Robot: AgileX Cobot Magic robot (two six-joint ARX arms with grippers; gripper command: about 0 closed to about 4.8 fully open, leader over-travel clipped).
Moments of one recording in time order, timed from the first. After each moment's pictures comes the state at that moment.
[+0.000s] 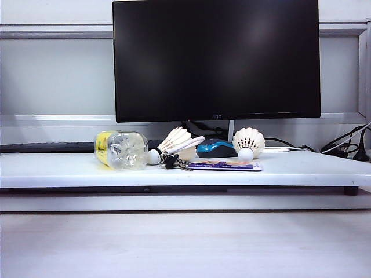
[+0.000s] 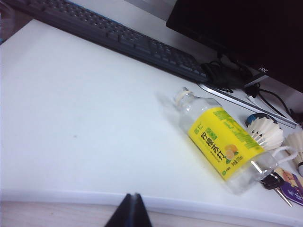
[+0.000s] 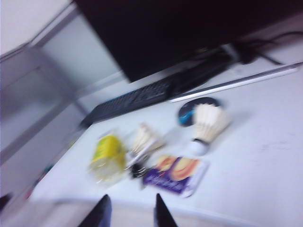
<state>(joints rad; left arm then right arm) -0.01 0.00 0.01 -0.10 0.18 -0.45 -0.11 0.06 0.29 -0.22 -0.65 0.52</state>
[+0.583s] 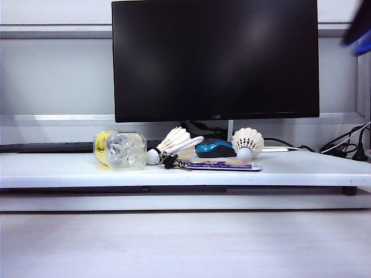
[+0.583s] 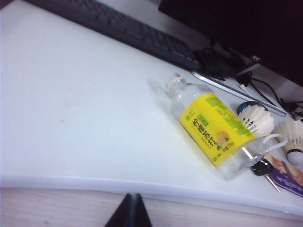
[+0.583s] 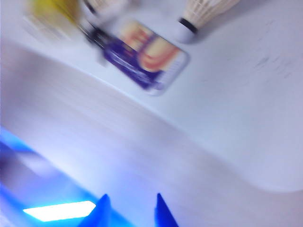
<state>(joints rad) -0.01 0.00 0.01 -0.14 0.23 -0.46 0.15 1.06 1.09 -0.98 -0.41 -0.18</state>
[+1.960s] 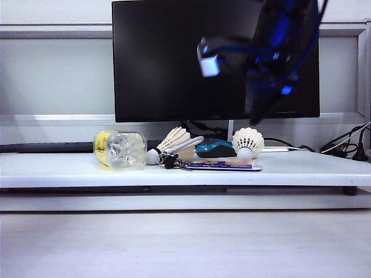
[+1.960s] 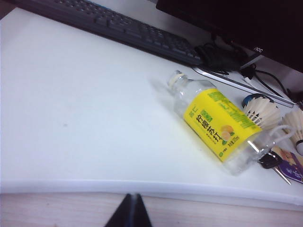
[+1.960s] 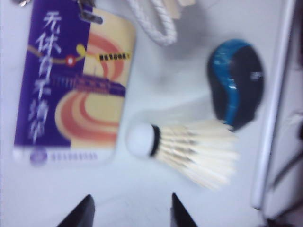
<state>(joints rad) -0.02 0.00 0.01 -0.14 0.22 -0.40 0.54 1.60 1.31 -0.67 0.13 -1.12</state>
